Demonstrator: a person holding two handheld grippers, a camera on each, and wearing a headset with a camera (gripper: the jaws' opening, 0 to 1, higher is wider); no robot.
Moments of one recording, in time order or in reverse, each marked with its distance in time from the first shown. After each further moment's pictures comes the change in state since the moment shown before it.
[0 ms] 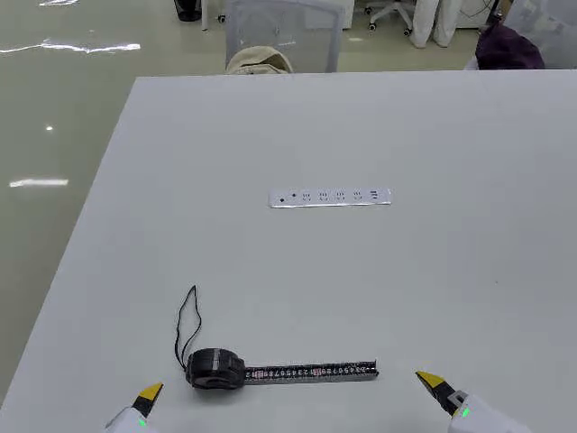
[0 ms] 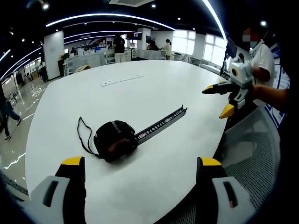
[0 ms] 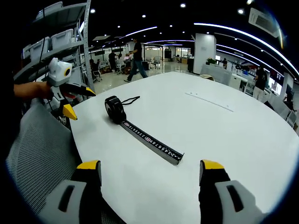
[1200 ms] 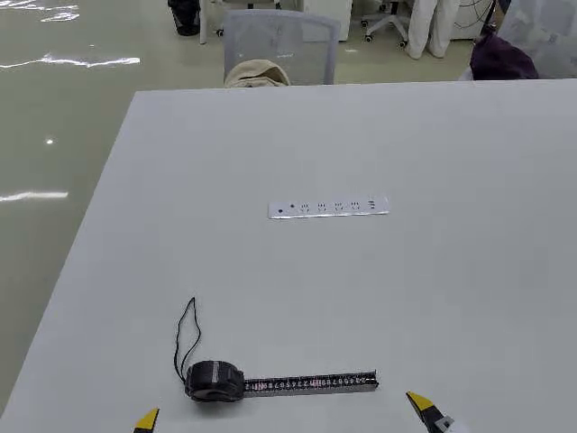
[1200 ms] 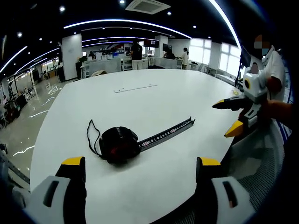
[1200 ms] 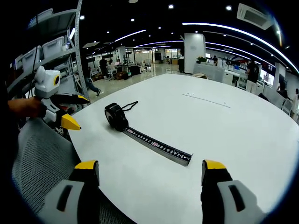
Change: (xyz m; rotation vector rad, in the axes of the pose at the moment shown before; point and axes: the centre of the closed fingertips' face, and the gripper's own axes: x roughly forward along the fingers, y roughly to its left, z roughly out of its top) left arm -0.010 -0.006 0.013 -0.070 -0.080 0.152; right arm 0.004 0.020 0.008 0.090 -0.030 -0.054
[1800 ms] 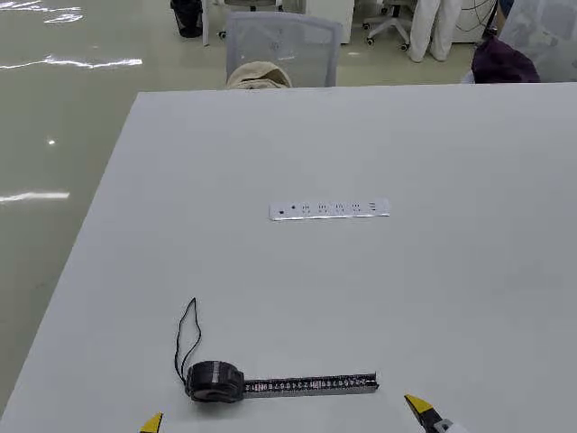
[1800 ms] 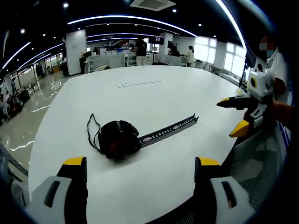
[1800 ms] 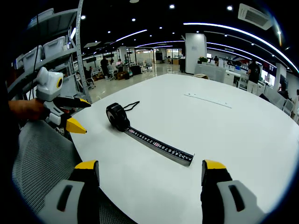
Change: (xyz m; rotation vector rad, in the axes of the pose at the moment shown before) left arm 0.008 -0.001 -0.011 -0.036 0.036 0.033; right arm 0.001 0.004 0.001 -0.006 -0.002 0.011
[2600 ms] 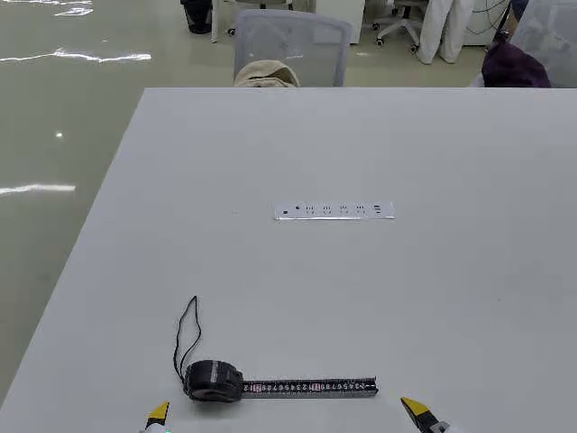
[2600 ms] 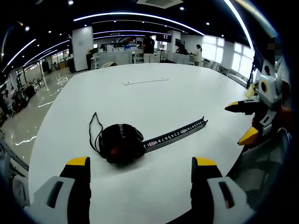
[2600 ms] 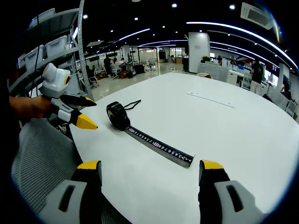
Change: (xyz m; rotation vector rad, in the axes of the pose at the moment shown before) left arm 0.023 0.006 0.009 -0.032 0.031 0.063; right arm 0.006 -0.007 0.000 -0.010 0.011 0.034
